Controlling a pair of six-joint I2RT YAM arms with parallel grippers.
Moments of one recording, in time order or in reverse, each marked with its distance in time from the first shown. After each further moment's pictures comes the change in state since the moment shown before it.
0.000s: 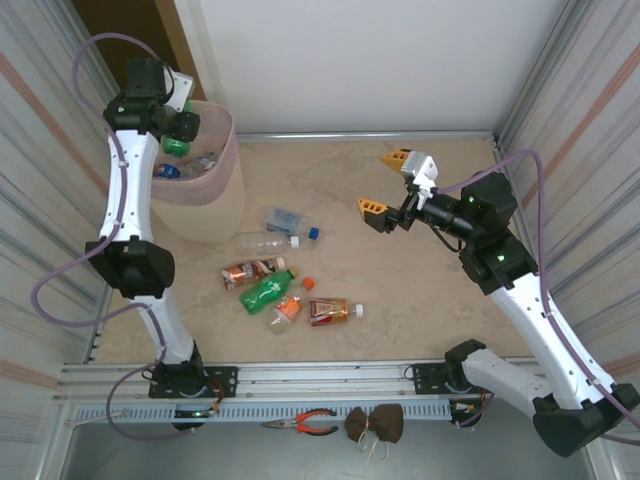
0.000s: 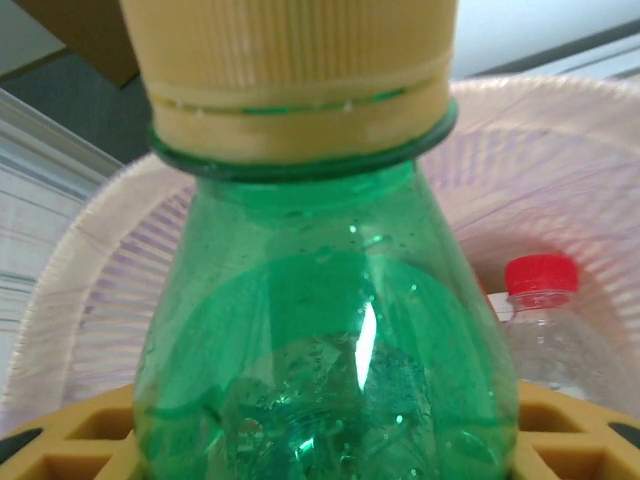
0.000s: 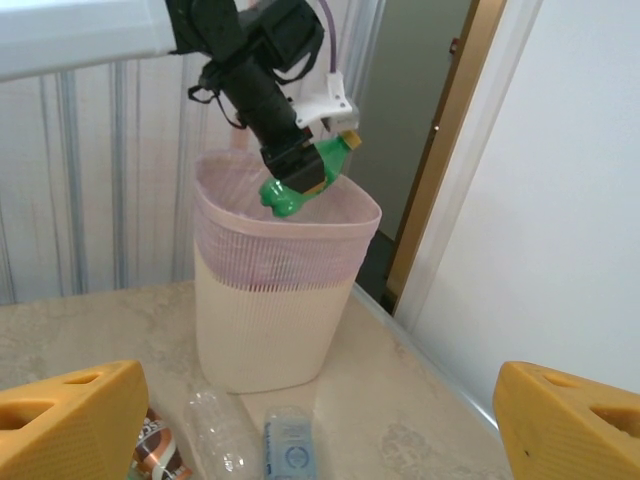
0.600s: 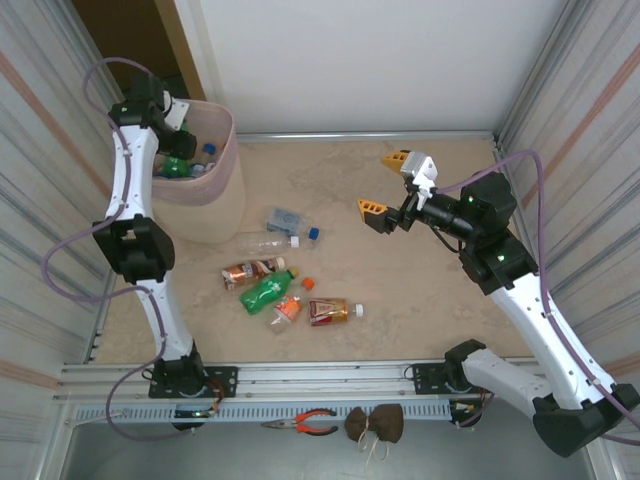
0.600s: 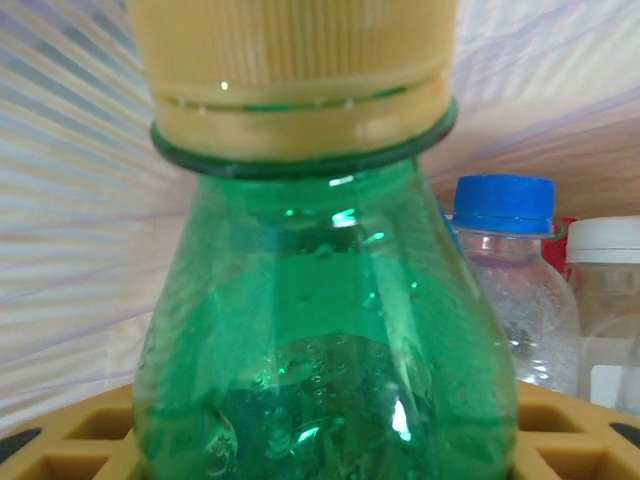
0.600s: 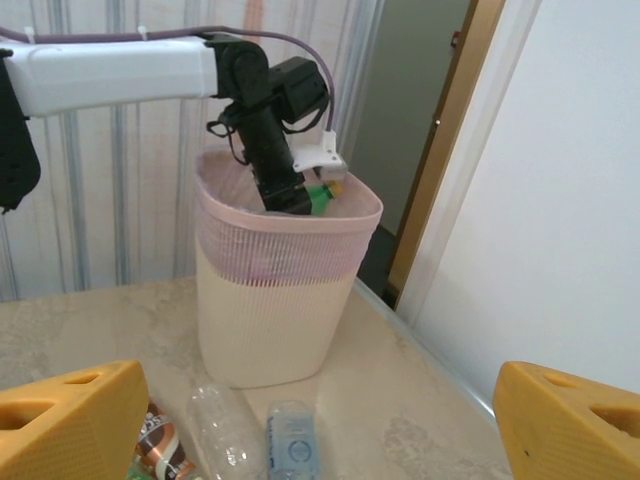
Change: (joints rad) left arm 0.076 0.161 0.030 -0.113 0.069 -0.013; right arm -0.003 0.000 0.000 -0.015 0.000 0.000
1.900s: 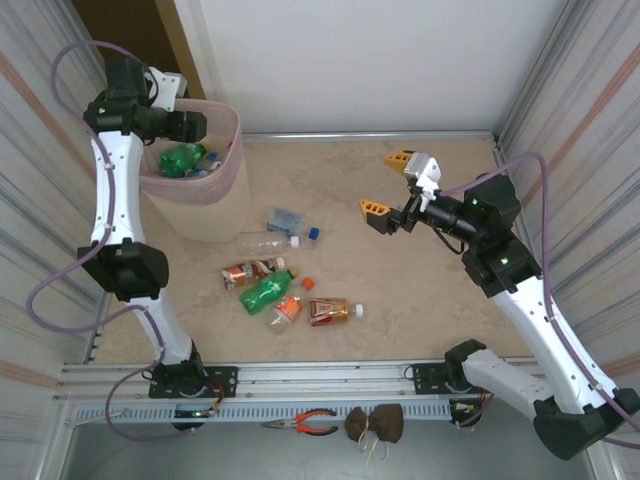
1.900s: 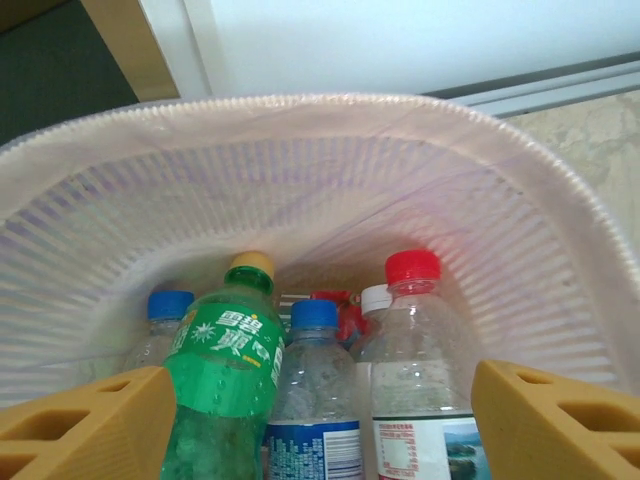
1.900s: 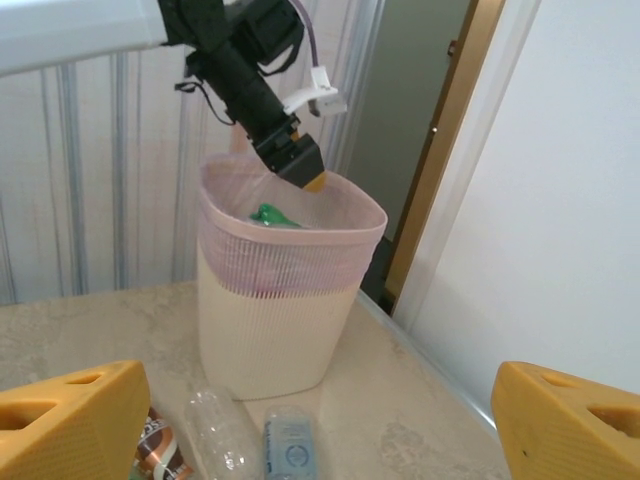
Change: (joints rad) left arm -0.002 -0.204 -0.028 0.066 0.307 -0.111; right arm -0.002 -0.012 0.000 0.000 0.000 -0.001
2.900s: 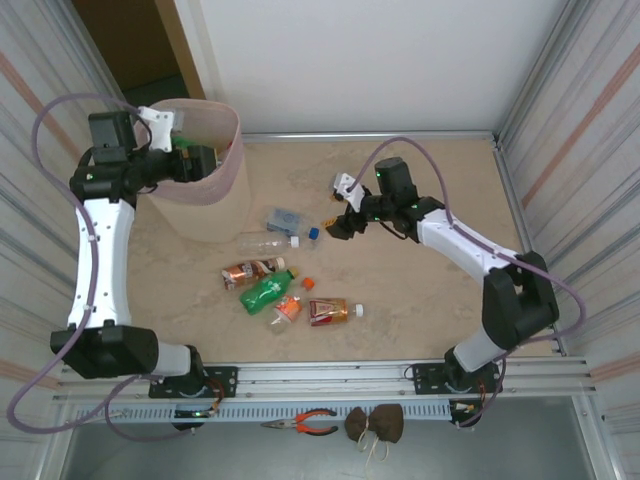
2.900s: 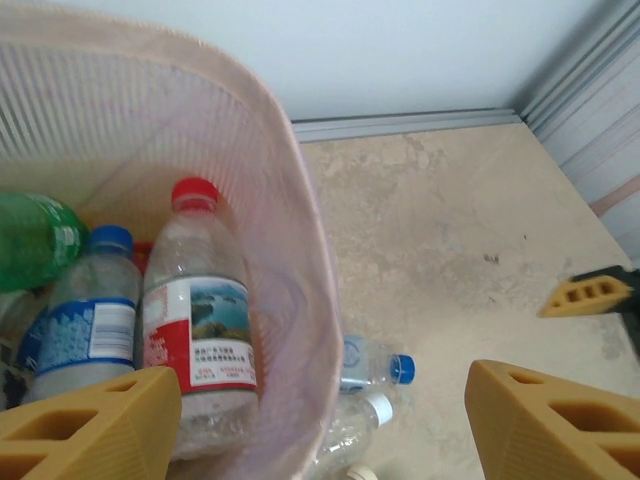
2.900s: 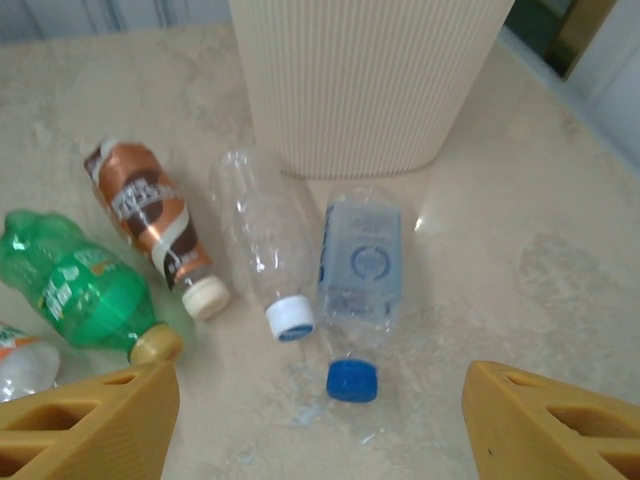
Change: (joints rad) left arm -0.002 -0.541 -0.674 0.248 0.295 -0.183; right arm 0.051 0.655 0.034 -0.045 -0.077 -0.302
